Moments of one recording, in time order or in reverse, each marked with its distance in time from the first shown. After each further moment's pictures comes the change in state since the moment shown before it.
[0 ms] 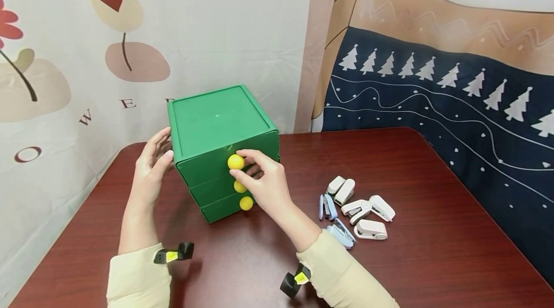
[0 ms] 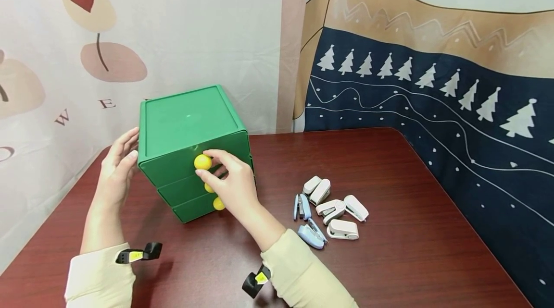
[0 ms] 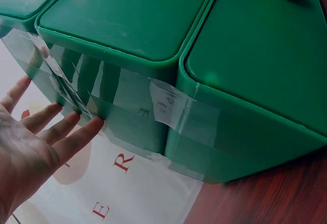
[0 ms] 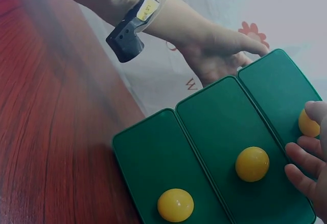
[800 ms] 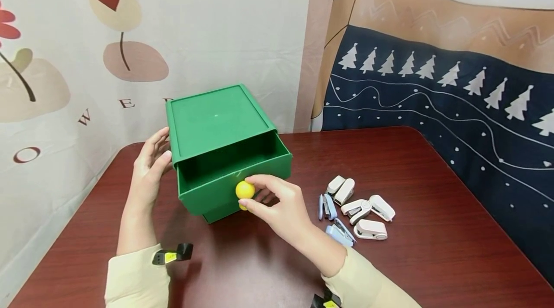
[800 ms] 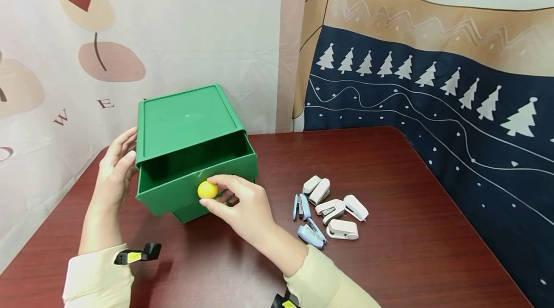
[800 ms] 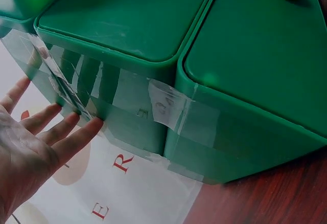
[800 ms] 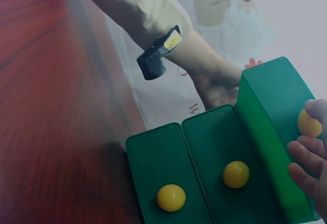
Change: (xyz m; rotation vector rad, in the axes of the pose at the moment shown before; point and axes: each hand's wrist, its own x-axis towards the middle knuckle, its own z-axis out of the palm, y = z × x) left_hand -0.001 0.001 0.000 0.009 0.005 -0.017; right_hand -0.038 -0.019 -0.033 -0.012 -0.078 -0.160
